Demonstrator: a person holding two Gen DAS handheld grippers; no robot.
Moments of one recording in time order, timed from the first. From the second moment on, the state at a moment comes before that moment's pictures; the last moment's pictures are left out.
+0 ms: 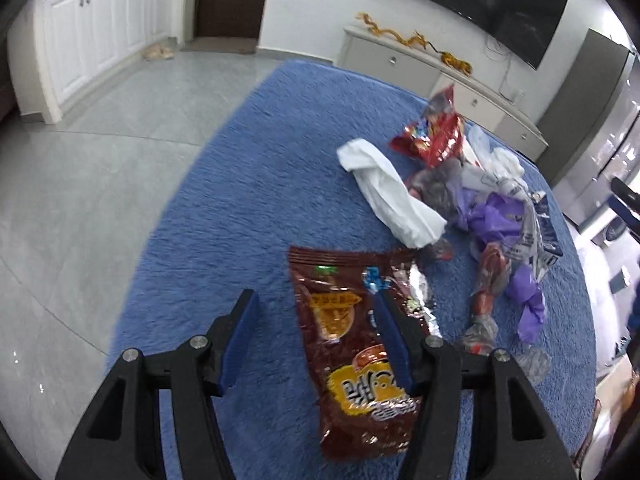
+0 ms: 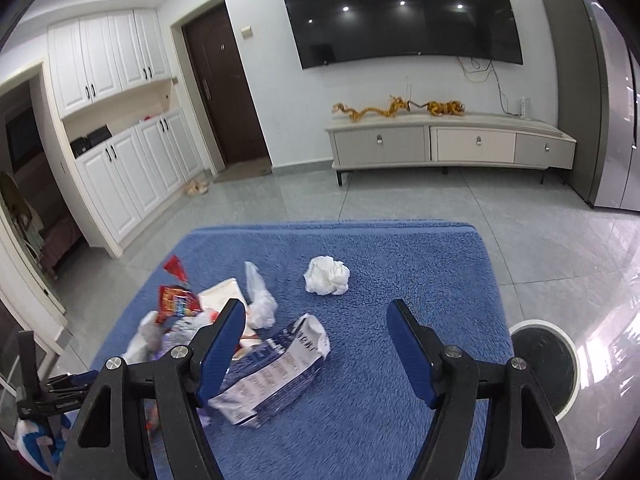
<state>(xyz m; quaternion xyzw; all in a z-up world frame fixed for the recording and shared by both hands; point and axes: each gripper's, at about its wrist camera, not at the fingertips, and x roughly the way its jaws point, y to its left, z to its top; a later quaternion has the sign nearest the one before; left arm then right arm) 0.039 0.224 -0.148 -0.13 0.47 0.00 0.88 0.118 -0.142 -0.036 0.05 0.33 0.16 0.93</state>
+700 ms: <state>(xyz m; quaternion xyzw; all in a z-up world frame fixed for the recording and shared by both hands) 0.045 0.230 -0.140 -0.14 0.45 0.01 0.88 0.288 -0.117 -0.146 0.09 0.44 0.21 0.87</state>
